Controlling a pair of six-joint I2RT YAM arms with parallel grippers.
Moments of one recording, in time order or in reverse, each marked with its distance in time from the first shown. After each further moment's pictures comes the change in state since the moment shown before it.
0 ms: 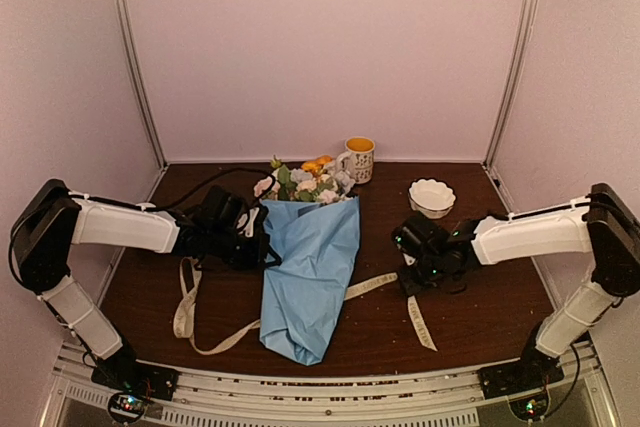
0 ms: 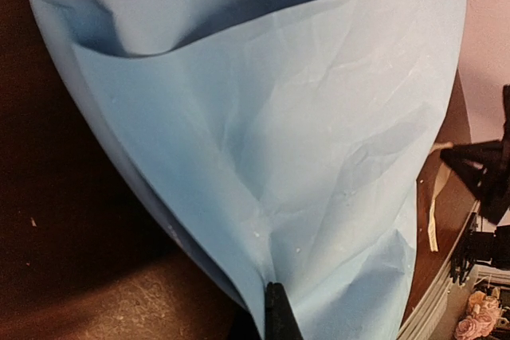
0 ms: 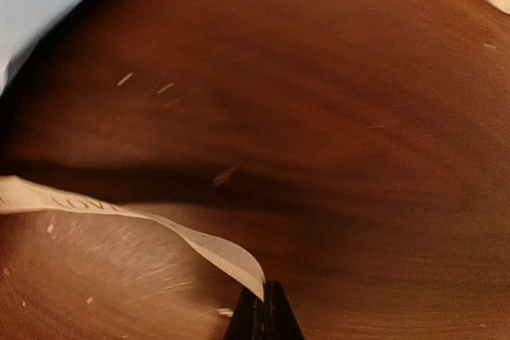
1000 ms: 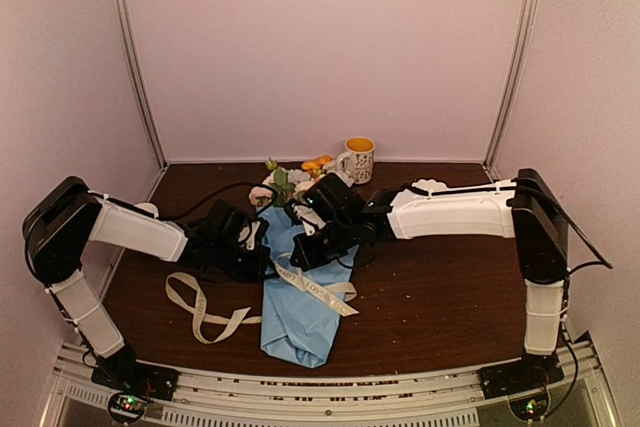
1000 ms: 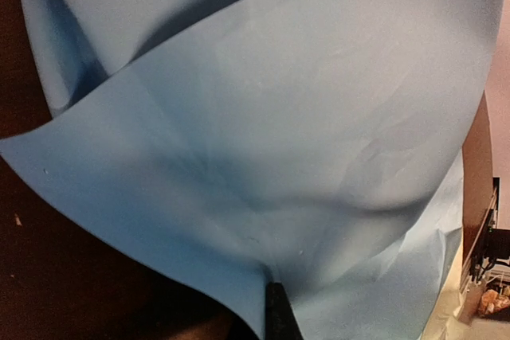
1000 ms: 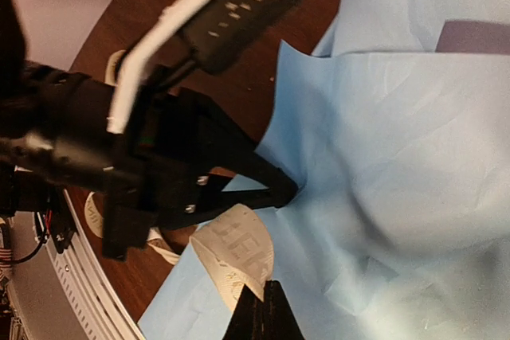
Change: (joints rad) left arm 0.002 0.082 -0.065 0.106 0.003 0.007; right arm 0.134 0.391 0.665 0.089 -0.434 0.042
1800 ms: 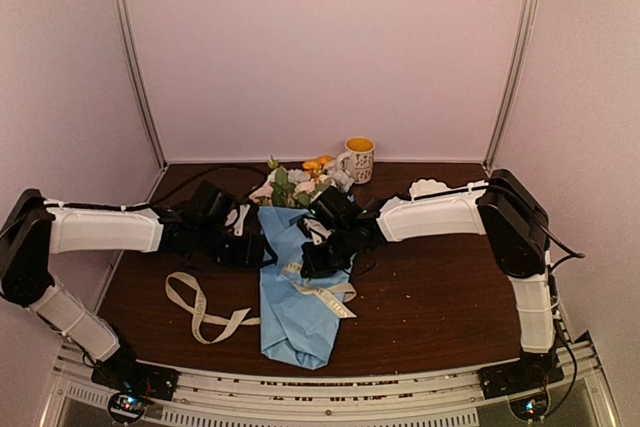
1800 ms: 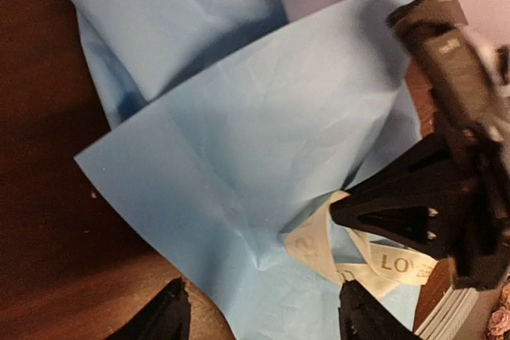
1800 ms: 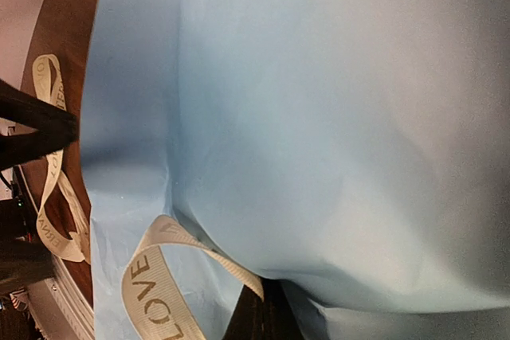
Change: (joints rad) left arm 0.002 -0.150 0.058 -0.237 -0.082 0.088; right arm -0.068 0.158 0.010 -0.015 -0.081 0.116
